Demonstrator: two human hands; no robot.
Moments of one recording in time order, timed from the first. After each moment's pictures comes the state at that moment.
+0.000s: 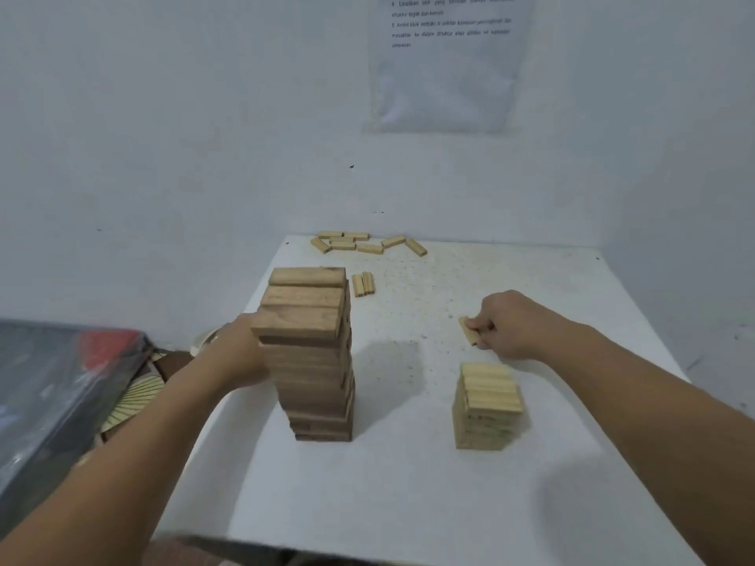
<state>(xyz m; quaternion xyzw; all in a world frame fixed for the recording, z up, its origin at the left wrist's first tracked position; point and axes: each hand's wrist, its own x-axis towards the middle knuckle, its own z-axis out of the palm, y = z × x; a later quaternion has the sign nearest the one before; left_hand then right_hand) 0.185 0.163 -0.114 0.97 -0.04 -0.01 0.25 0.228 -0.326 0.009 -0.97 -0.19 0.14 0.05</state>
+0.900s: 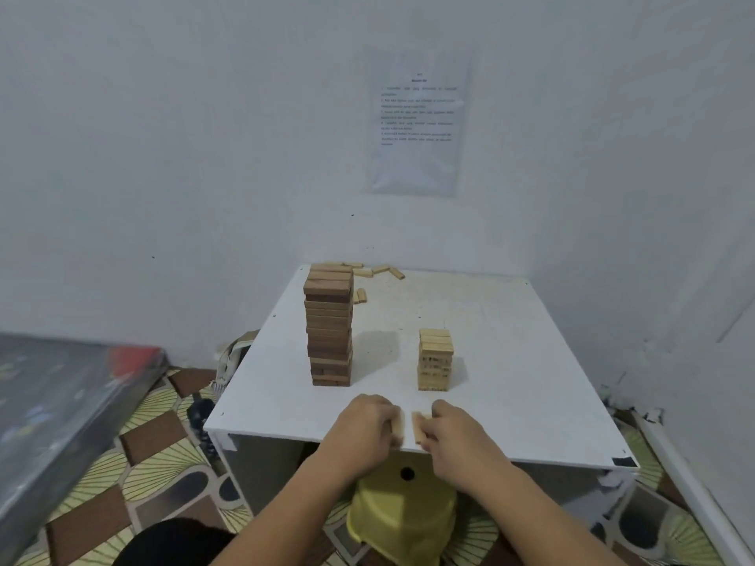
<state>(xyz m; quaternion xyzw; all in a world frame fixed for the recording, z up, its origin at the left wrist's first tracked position) -0.054 -0.113 -0.026 0.96 -0.17 0.03 0.23 -0.049 -0.310 -0.023 -0.97 -0.19 0.06 0.15</state>
